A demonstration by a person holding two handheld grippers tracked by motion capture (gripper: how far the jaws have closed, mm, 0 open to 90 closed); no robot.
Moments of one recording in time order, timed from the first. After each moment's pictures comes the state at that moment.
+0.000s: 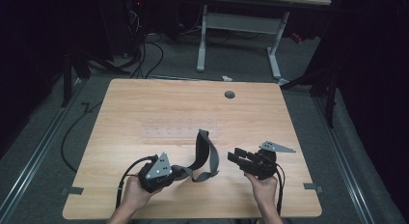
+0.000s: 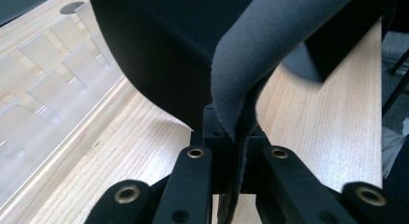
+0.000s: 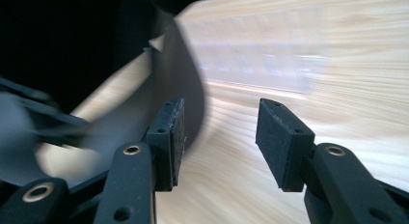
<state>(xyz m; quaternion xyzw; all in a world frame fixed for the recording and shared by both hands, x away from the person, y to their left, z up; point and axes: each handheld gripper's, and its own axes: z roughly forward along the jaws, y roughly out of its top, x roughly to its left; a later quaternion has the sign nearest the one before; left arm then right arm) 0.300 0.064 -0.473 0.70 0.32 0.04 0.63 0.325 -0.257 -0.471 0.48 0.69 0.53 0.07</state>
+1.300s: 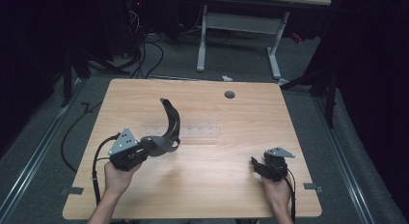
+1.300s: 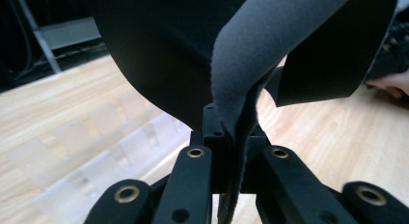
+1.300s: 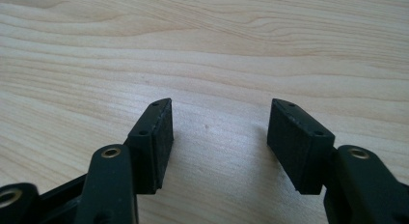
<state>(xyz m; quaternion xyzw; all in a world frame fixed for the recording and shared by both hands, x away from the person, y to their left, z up) 0.348 0.126 -0.431 0.57 0.41 0.11 0.70 0.338 -0.305 -0.530 0.56 0.72 0.31 0.25</state>
